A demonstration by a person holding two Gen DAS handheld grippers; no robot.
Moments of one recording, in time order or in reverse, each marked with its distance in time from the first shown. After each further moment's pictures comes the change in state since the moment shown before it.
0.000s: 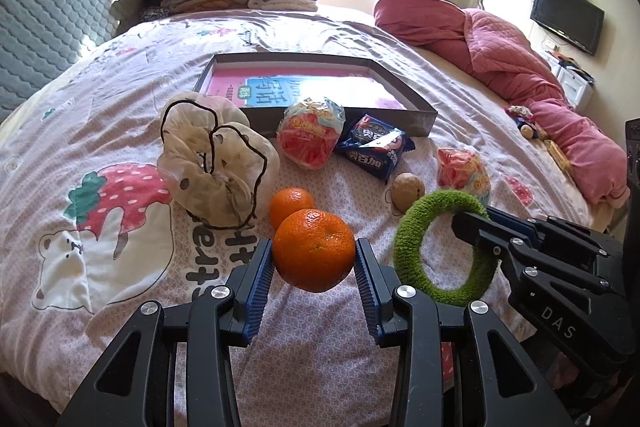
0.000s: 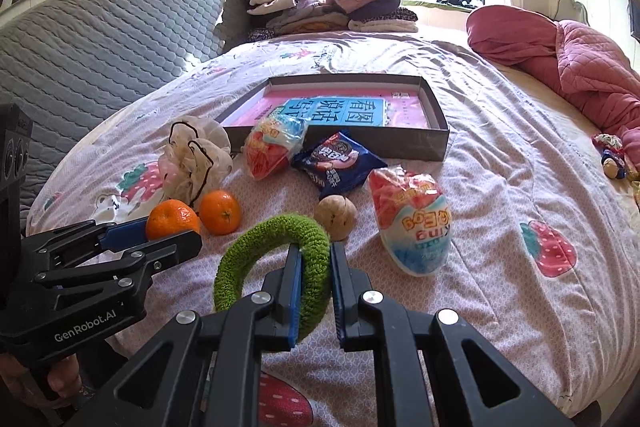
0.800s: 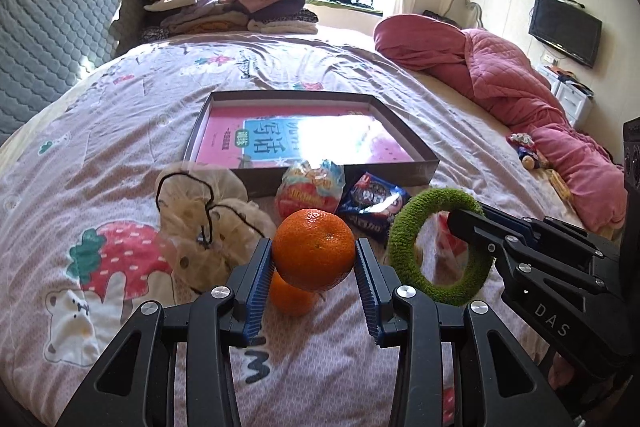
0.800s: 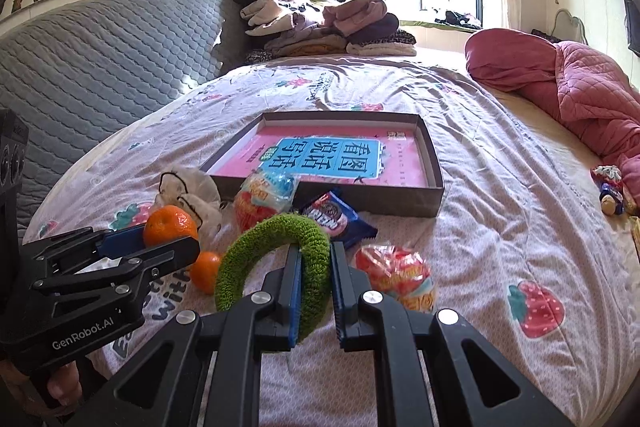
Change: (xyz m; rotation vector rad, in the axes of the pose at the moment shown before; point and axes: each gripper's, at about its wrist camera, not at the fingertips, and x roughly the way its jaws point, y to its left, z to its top) left arm 0.003 -0.002 0.047 0.003 -0.073 -0.001; right arm 0.006 -0.010 0.044 -0.010 -0.078 -0.013
